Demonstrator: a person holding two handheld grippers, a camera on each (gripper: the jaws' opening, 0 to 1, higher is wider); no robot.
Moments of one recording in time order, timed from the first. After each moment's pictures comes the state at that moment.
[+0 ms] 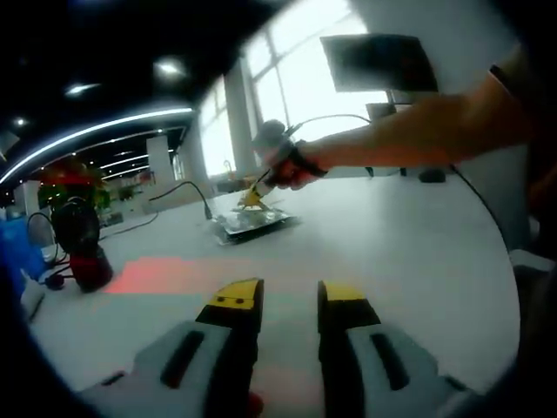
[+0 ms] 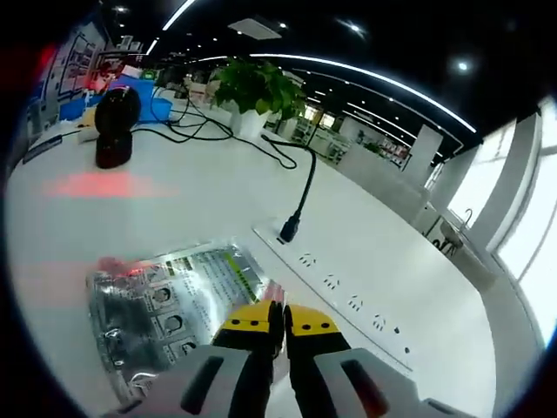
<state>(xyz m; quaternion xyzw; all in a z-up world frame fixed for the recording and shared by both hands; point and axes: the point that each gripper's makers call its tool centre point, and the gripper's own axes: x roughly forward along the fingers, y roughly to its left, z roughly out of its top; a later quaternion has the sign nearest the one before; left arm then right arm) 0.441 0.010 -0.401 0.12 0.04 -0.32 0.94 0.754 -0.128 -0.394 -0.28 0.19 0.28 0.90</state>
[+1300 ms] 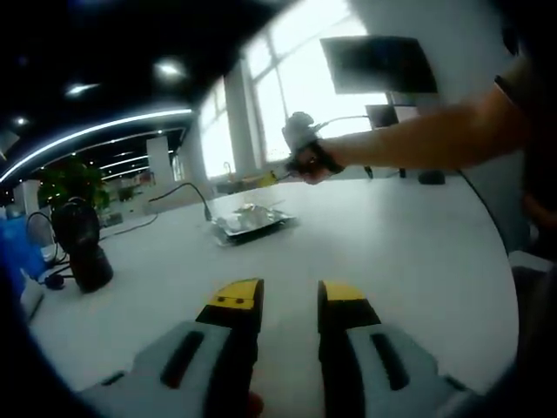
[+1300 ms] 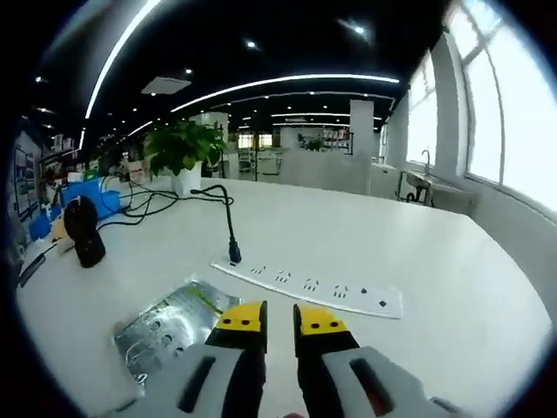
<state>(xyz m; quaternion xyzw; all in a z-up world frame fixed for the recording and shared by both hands) 0.440 0.011 -0.399 0.11 0.04 -0.32 0.94 0.747 -0.201 -0.359 -0.04 0.18 0.19 0.96</state>
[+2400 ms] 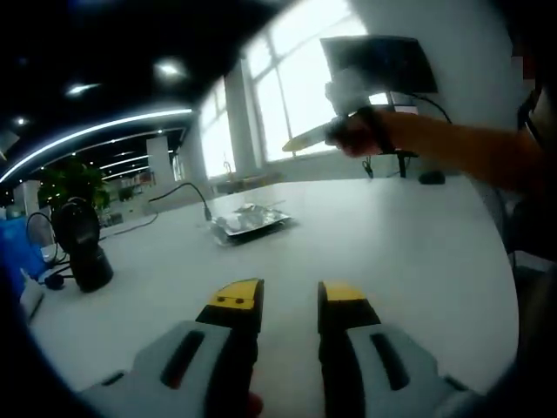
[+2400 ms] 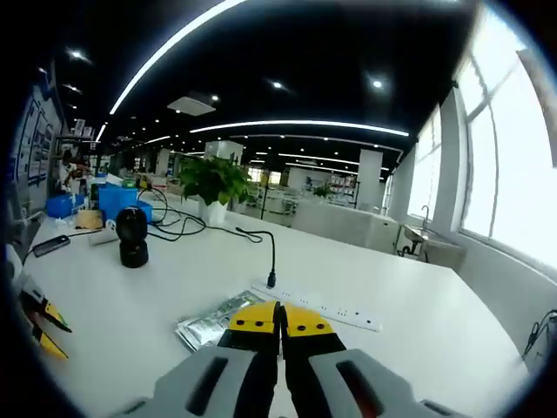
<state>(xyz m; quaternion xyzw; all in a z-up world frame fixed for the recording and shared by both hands) 0.440 0.012 -0.399 0.11 0.04 -0.32 0.94 0.616 -0.184 -0.285 -0.11 0.06 0.20 0.97</state>
